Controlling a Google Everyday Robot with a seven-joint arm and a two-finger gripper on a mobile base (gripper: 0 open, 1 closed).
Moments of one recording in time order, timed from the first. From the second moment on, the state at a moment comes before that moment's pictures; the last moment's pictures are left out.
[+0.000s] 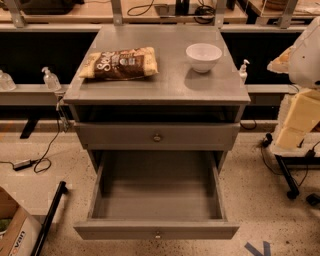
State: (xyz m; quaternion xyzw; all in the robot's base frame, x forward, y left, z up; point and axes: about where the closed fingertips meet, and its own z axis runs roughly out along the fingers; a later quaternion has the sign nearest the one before) arm 0.438 -0.217 0.976 -0.60 0.78 -0.03 0.16
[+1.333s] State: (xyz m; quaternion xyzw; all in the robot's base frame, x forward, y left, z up) arm 0.443 -0.219 0.933 -0.62 0.77 -0.02 0.16
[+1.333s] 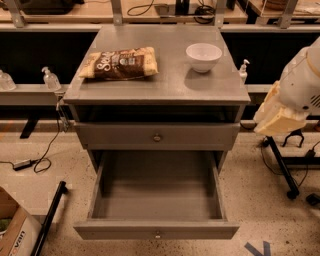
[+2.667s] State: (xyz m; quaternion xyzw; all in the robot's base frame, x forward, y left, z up) arm 0.441 -0.212 0.836 -0.63 0.77 0.03 0.14
